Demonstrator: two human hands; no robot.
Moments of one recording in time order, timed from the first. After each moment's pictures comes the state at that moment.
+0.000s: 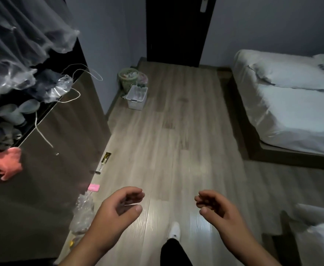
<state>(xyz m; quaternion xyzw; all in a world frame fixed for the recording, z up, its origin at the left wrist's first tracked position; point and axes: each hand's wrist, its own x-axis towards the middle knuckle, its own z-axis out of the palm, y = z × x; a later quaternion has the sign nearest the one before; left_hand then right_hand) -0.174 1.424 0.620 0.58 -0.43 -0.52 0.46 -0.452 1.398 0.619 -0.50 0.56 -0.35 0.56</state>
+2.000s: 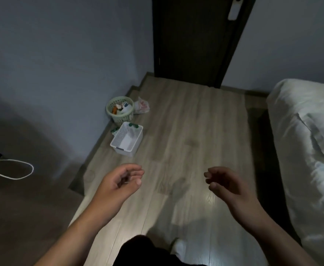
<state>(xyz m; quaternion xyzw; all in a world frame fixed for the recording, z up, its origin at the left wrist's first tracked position) -0.231 0.558 0.632 0.59 -0.39 -0.49 0.52 -0.516 0.494 0.655 -0.54 0.52 -0.33 0.57</state>
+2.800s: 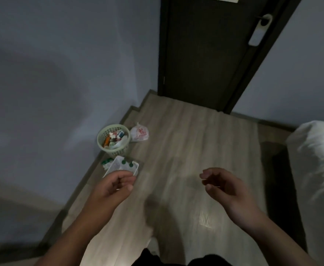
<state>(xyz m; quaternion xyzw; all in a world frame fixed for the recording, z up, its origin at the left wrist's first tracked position) -0.126 0.192 0.626 0.61 -0.36 -0.47 0.53 -0.409 0.096 0.657 -0.60 0.48 -0.29 0.56</state>
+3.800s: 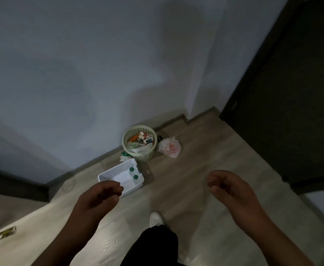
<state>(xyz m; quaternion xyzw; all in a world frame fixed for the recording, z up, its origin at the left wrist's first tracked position) -0.174 -0.064 0.611 0.72 -0.06 -0.28 0.63 -0.334 -0.353 0.629 -0.71 0.33 -0.07 0.61</state>
